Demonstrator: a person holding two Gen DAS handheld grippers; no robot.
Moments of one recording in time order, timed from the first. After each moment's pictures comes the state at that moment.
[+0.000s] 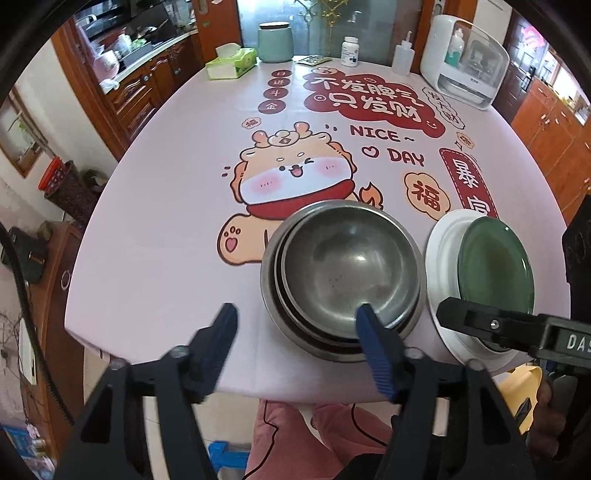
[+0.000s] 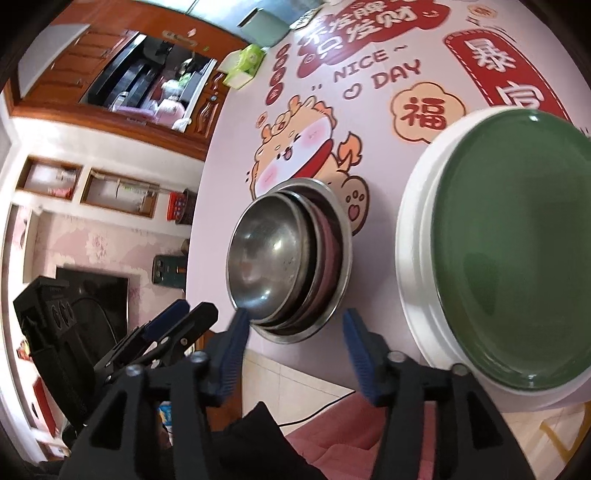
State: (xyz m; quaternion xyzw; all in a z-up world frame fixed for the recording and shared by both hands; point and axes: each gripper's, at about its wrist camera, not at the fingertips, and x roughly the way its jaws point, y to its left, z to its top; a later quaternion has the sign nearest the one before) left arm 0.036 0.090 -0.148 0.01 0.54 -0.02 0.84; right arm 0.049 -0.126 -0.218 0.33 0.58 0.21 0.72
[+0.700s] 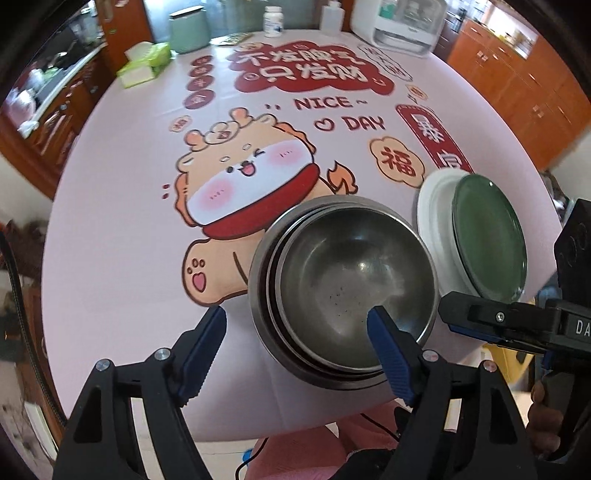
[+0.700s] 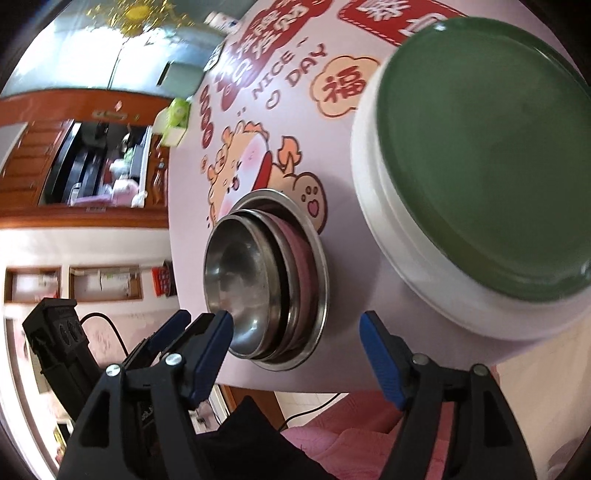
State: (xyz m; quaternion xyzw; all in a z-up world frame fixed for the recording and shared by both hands) left arm 0.093 0.095 -0.177 0.08 0.58 -0.17 0.79; right arm 0.028 -0.113 -0.240 0.45 0.56 0.06 0.70
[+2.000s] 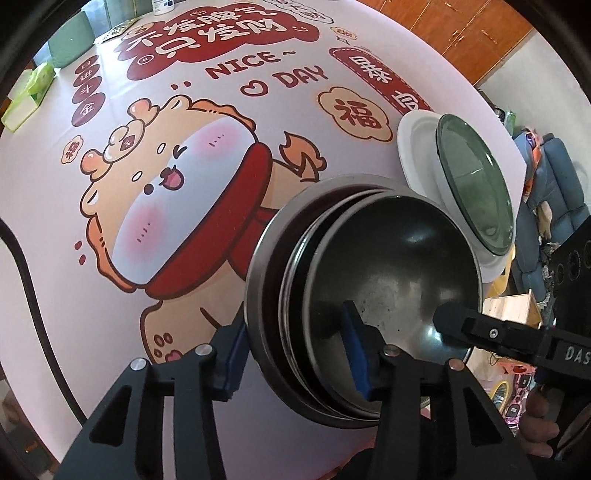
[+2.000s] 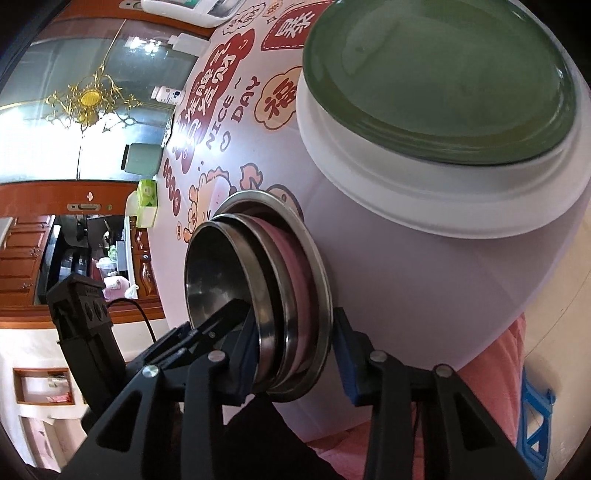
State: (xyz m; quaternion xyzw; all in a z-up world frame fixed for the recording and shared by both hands) left arm 0.157 0.082 -0.230 0.14 0.61 -0.35 0.70; right arm 0.007 -0.077 -0.261 0.53 0.47 -0.08 0.70
